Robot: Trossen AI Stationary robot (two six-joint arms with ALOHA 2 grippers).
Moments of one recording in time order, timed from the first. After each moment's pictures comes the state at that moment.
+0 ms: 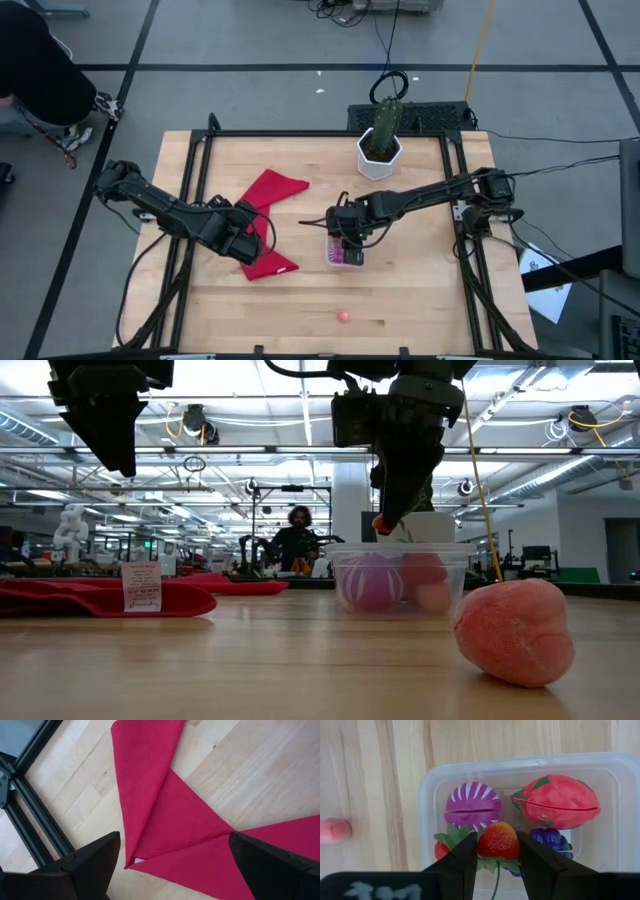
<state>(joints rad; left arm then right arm) -0.43 1.43 1.15 -1.39 -0.49 -1.18 0.10 1.81 1.34 -0.76 -0.11 0.23</state>
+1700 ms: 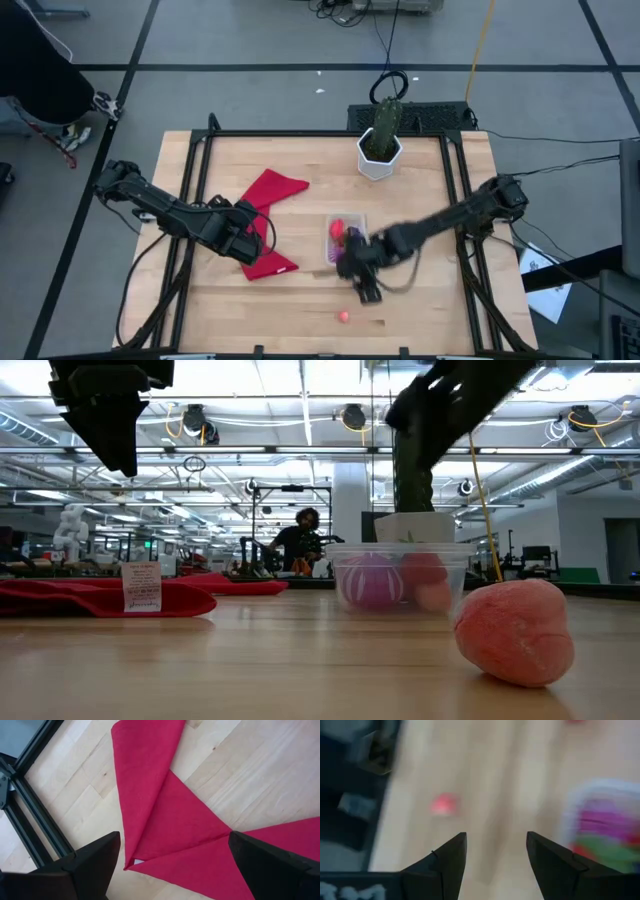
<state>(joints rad) -0.43 1.43 1.15 -1.38 -0.50 -1.19 0.37 1.75 1.34 -0.68 -0.11 0.24</state>
